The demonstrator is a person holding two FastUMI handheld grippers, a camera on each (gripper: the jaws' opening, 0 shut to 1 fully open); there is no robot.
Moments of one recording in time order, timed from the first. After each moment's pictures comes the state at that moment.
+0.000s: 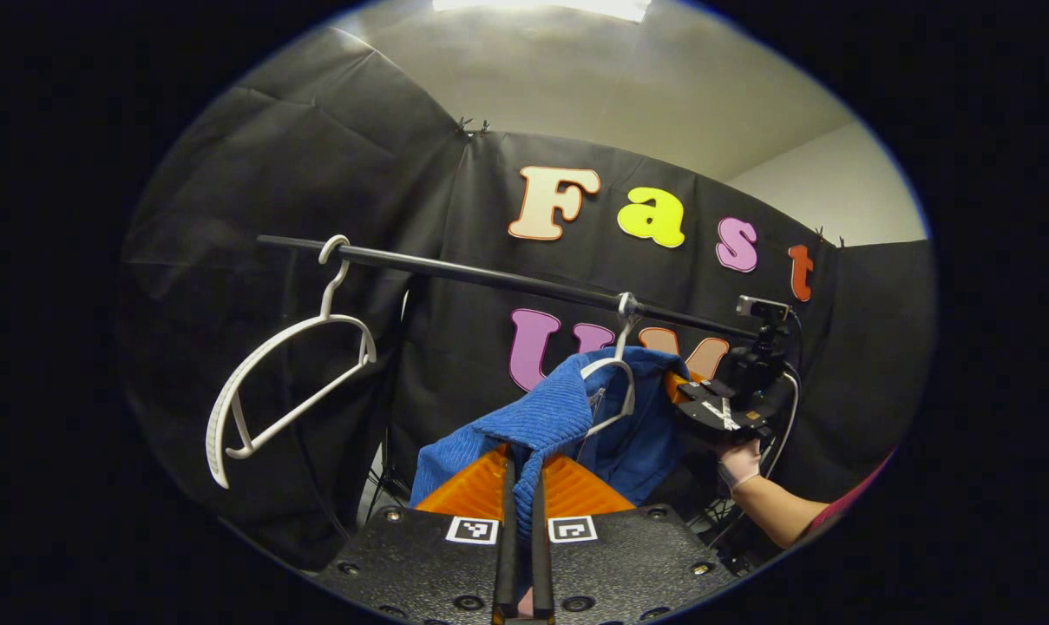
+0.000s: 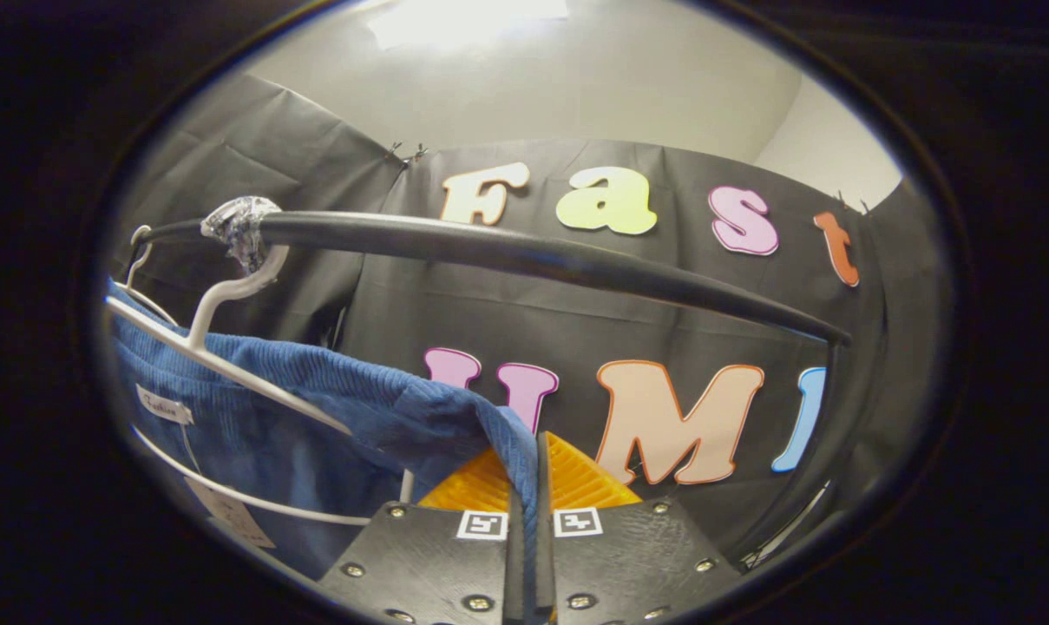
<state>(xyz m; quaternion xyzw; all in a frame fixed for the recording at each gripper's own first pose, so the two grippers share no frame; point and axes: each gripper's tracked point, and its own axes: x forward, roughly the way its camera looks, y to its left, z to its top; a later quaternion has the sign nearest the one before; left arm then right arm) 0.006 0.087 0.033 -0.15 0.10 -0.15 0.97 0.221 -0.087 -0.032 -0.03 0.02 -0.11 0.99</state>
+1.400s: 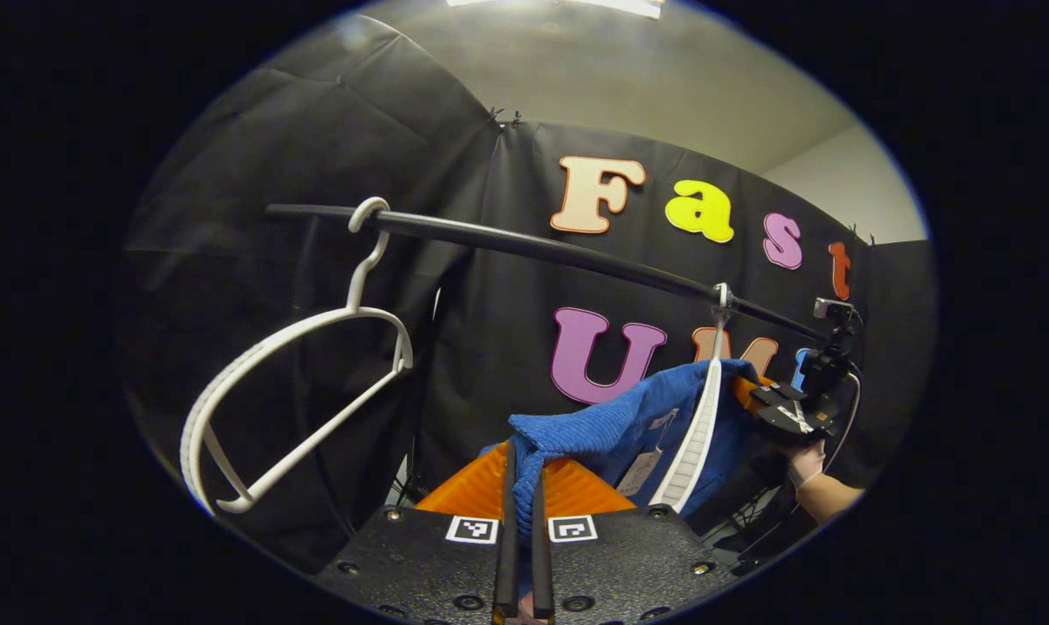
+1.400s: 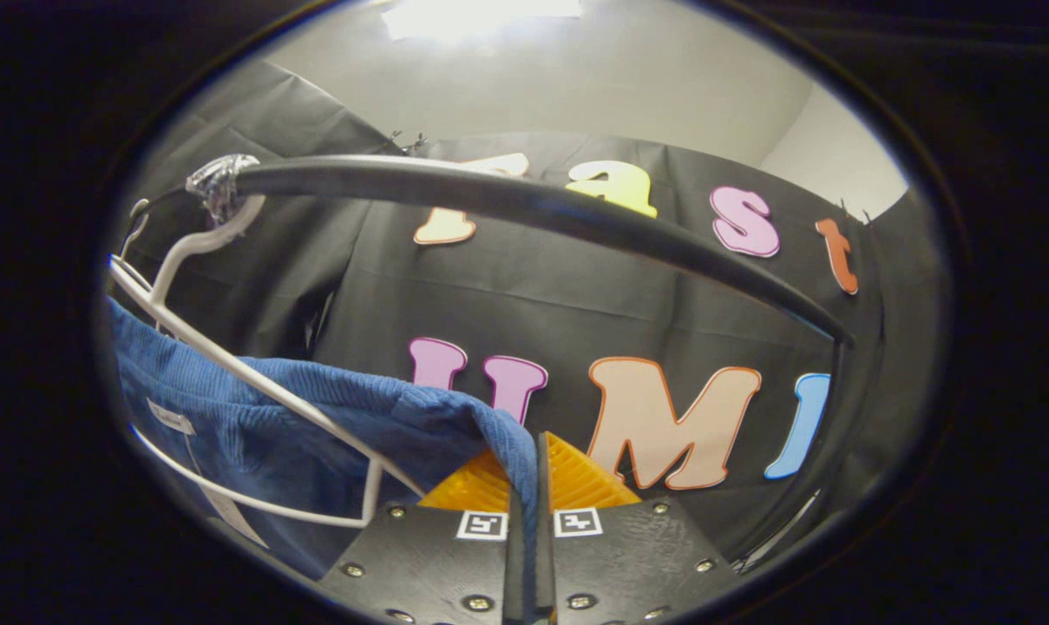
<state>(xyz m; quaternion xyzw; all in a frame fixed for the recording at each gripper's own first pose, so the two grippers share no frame) 0.090 0.123 -0.017 -0.15 0.10 -0.11 0.98 0.242 -0.110 -0.061 -0.05 0.04 -0.13 0.99</state>
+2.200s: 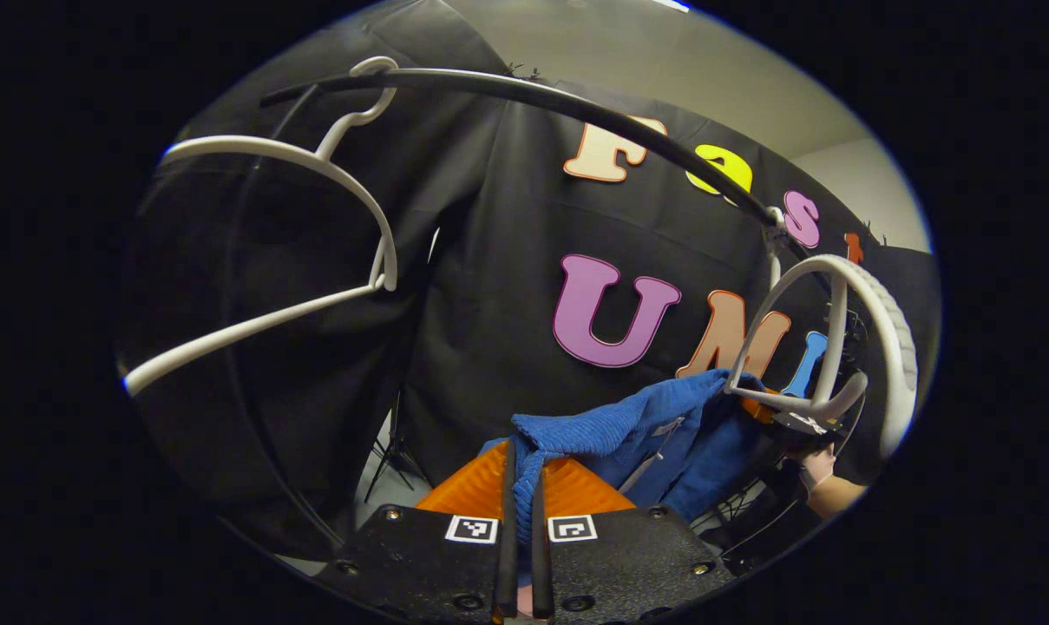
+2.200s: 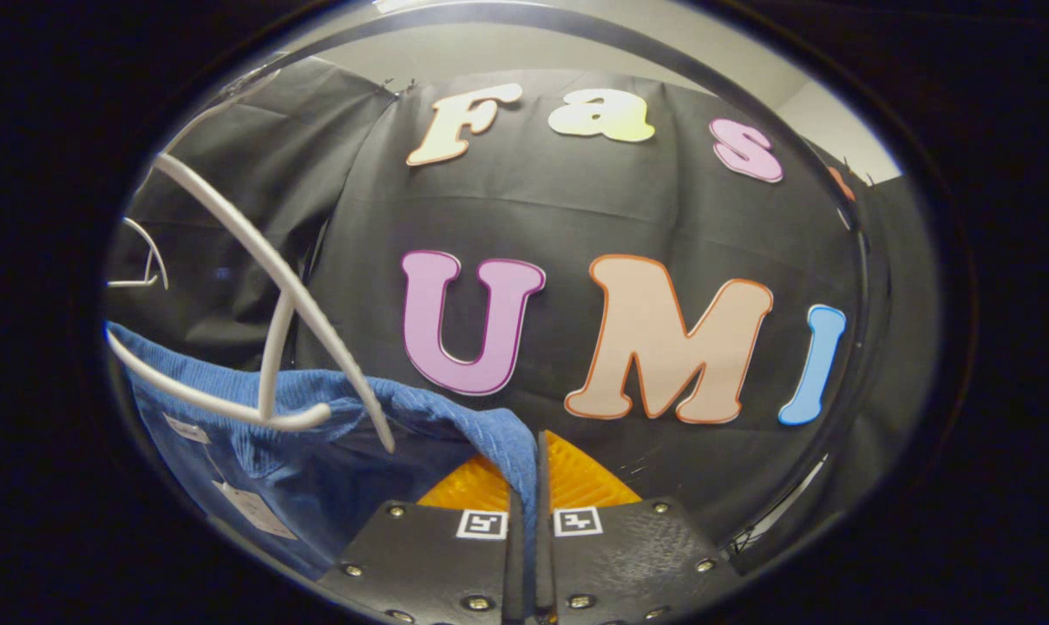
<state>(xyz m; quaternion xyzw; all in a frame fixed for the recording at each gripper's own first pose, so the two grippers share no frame) 0.109 0.101 -0.112 -0.18 0.18 -0.11 0.96 0.229 -0.124 -0.174 -0.03 0.15 -0.13 0.98</state>
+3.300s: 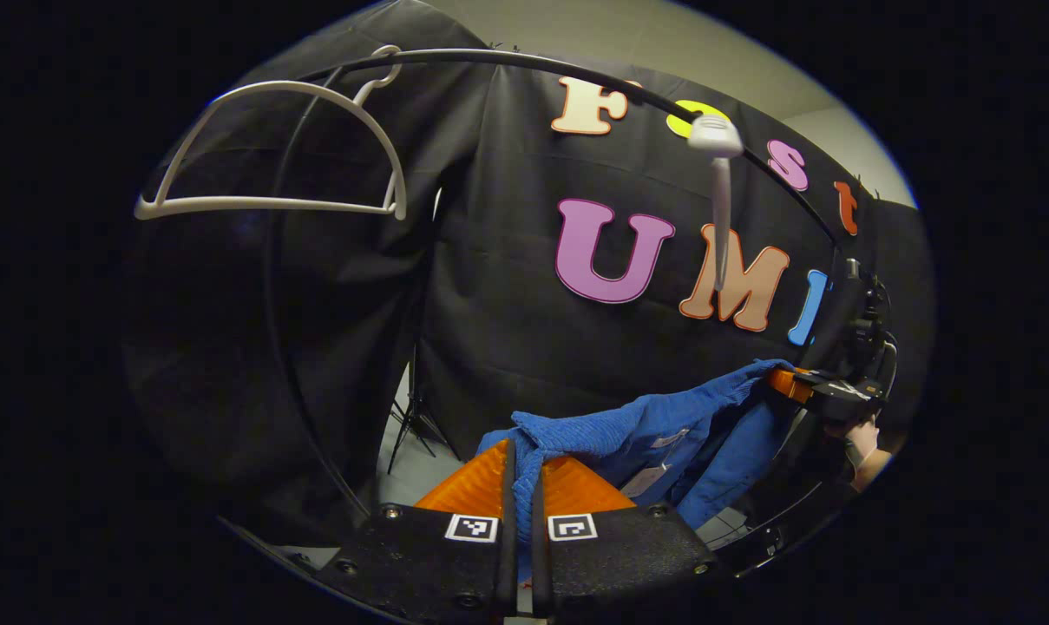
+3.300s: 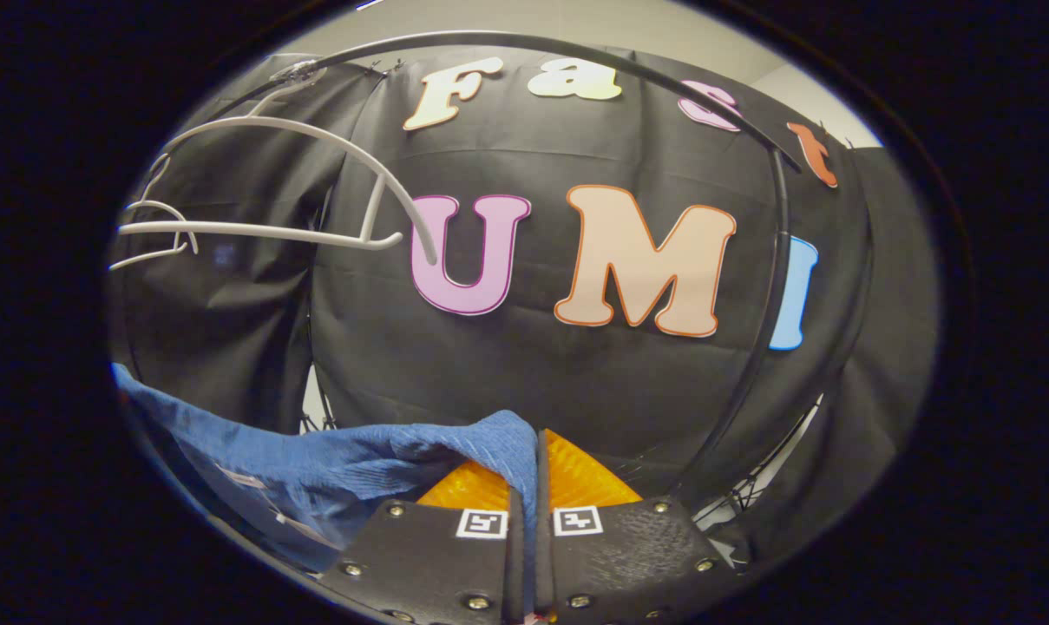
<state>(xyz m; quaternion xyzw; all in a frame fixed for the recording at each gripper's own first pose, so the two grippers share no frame) 0.023 0.071 -0.169 -0.12 0.22 -0.12 0.96 0.098 -0.116 -0.220 0.00 0.22 -0.14 0.97</state>
